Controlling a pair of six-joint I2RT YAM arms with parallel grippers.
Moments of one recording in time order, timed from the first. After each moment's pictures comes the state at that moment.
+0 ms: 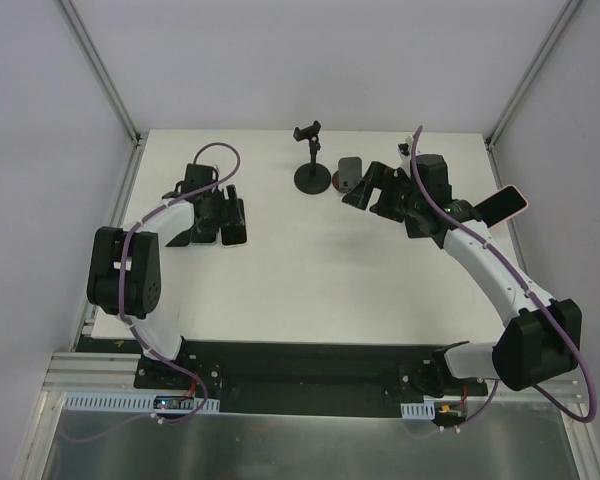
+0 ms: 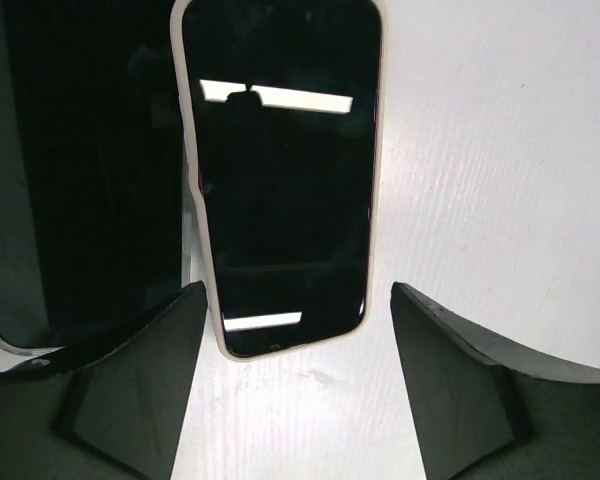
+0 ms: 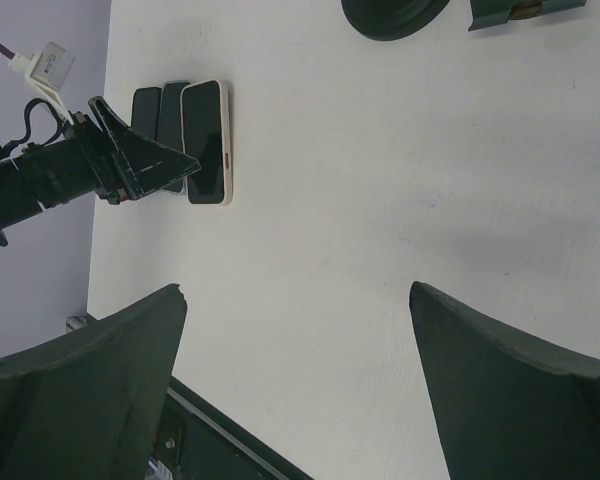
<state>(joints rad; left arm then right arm) -0.14 1.70 1.06 -0.34 0.15 -0.39 0.36 1.33 1.12 -0.35 -0.30 0.60</state>
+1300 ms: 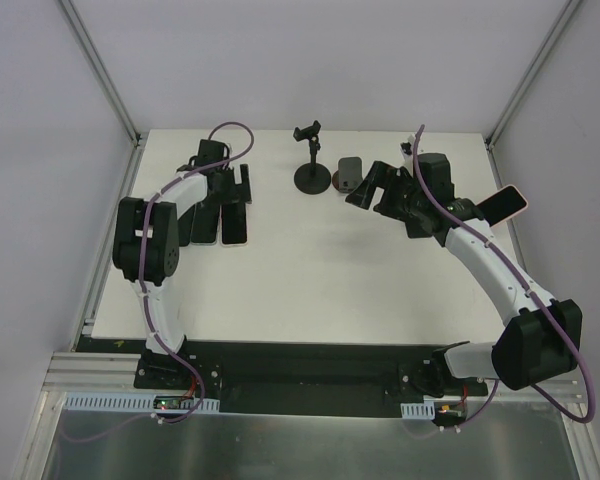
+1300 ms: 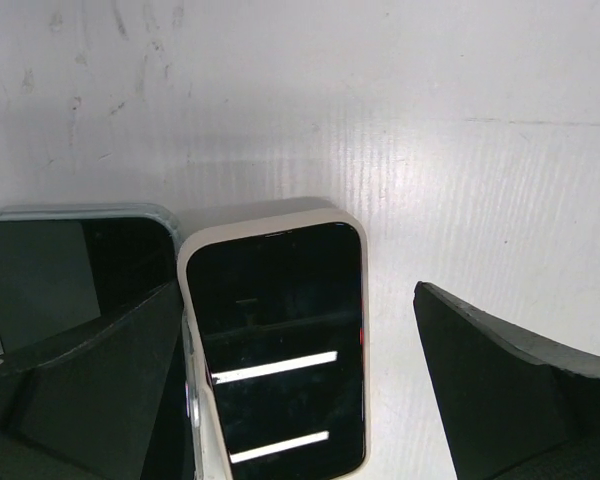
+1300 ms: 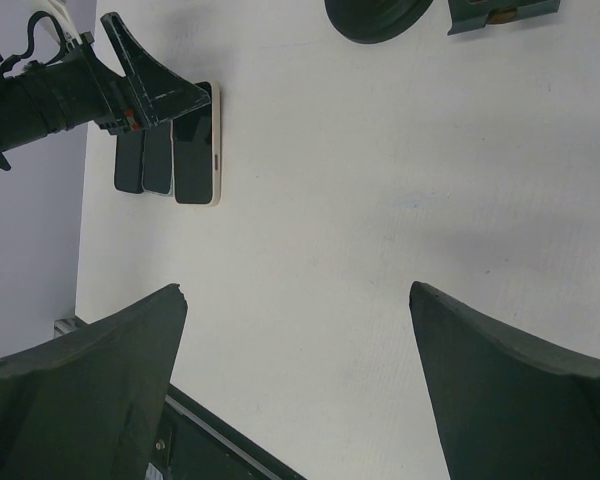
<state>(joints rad) -0.15 1.99 1.42 -0.40 0.10 -0.27 0.34 1.33 1.13 -0.38 -0.30 0.58</state>
